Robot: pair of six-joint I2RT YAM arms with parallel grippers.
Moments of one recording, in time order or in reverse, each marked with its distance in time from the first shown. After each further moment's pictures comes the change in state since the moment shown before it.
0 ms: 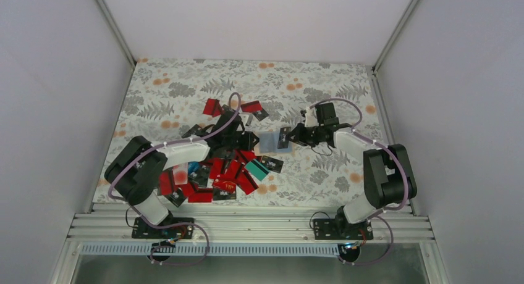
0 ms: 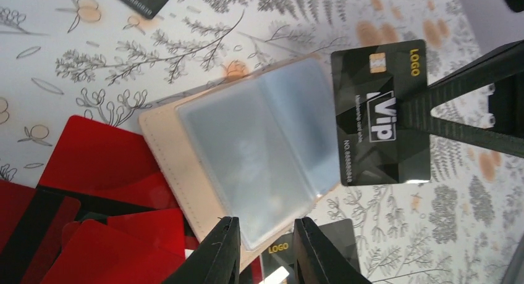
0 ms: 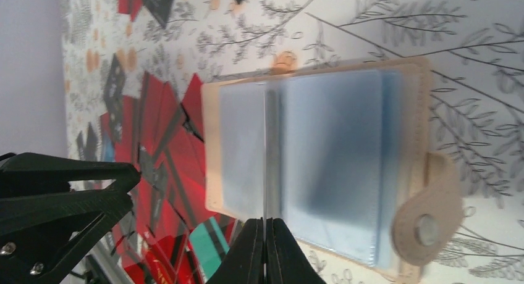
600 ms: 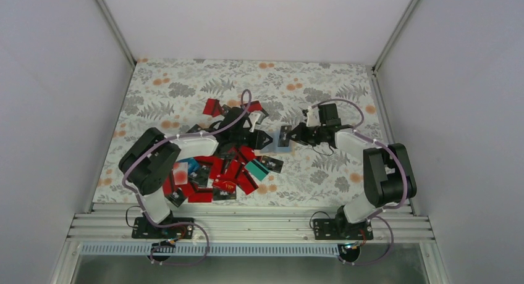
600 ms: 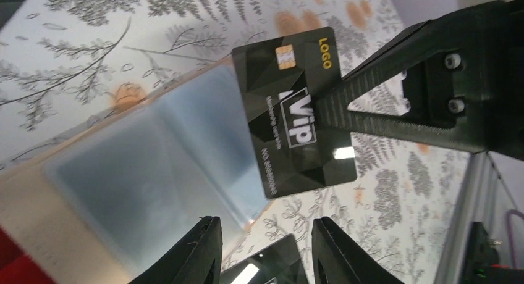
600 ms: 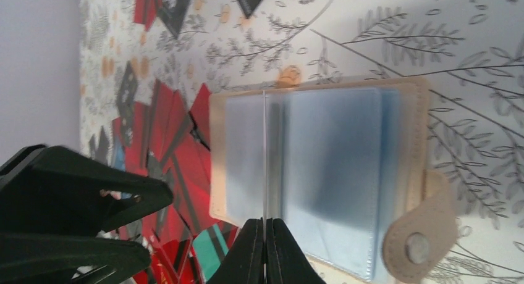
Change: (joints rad) left arm -0.013 0.134 0.098 0.069 0.161 0.053; right arm -0.028 0.022 -0.018 0.055 -0.007 -0.008
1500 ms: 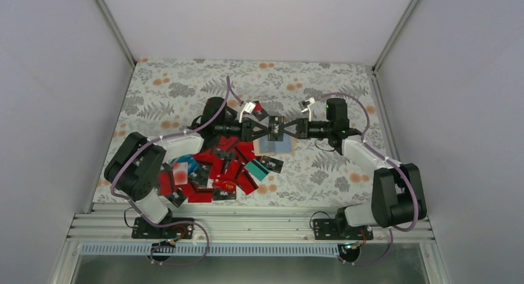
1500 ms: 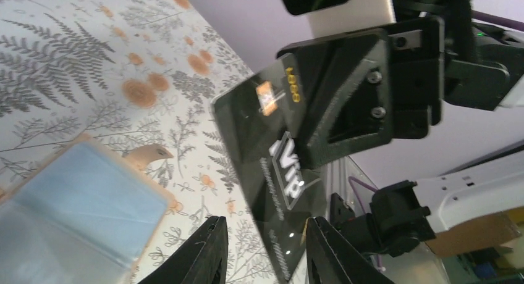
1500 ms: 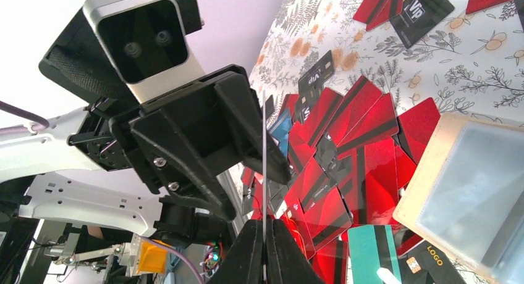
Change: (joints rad) left arm 0.148 -0.086 -0.063 0.286 0.494 -0.024; right arm -0.001 -0.181 -0.048 0.219 -0.463 0.047
